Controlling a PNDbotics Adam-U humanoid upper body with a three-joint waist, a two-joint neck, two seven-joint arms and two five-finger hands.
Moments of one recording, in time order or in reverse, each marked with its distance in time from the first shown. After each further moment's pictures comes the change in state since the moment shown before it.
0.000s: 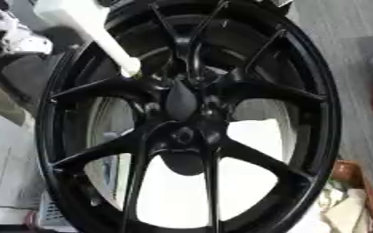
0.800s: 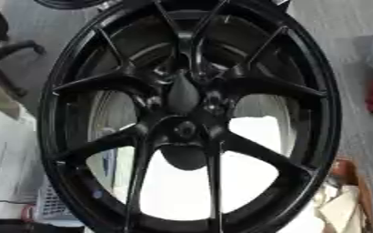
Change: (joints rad) left arm 0.143 0.072 0.176 0.427 -0.096 0.054 0.309; right arm 0.008 0.000 -0.011 0.000 0.005 -0.008 0.000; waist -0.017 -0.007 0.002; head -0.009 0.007
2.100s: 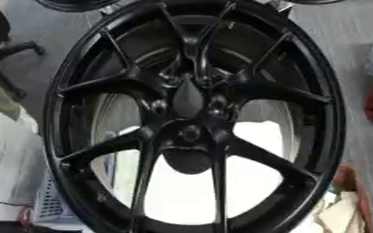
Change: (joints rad) left arm 0.116 -0.036 -0.010 0.127 -0.147 -0.067 -0.002; right arm 0.000 0.001 -0.006 0.000 -0.001 -0.007 0.002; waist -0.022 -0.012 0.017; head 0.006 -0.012
